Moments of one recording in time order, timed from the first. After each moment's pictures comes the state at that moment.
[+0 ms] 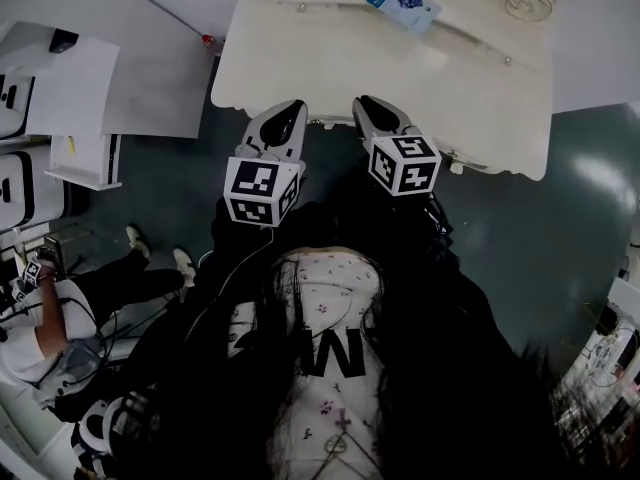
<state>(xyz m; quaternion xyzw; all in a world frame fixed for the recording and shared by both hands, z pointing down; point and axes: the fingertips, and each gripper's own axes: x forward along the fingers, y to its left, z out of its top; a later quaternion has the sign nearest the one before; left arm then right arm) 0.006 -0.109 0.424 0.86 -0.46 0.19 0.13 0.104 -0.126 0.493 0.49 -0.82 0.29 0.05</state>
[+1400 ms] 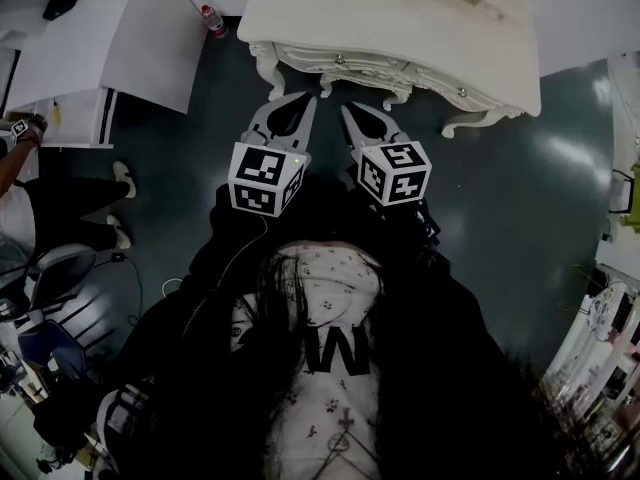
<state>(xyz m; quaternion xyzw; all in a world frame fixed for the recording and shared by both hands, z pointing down) -0.111 0.062 0.417 0.90 -0.40 0.15 0.13 -0.049 0.070 0.468 0.50 -0.82 0.26 0.08</state>
